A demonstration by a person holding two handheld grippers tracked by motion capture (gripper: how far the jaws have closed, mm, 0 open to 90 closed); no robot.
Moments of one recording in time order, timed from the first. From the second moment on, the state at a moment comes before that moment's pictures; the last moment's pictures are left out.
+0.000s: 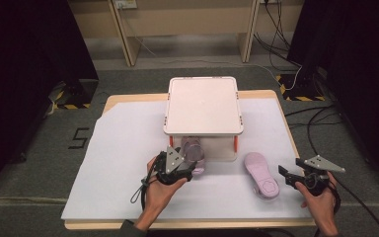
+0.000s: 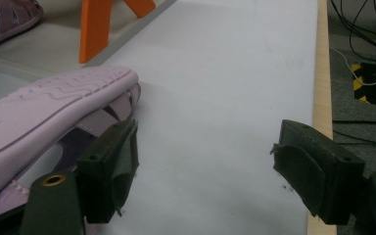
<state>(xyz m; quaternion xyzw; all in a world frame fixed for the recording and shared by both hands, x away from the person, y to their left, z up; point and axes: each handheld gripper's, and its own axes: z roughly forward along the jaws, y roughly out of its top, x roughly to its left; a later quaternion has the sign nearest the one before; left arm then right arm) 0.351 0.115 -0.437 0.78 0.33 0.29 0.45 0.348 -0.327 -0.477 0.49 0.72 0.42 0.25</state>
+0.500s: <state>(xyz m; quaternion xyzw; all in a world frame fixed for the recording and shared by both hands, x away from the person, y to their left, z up) 0.341 0.102 -0.481 0.79 0.35 0.28 0.41 0.348 -0.326 -0.478 0.49 0.72 0.42 0.25</state>
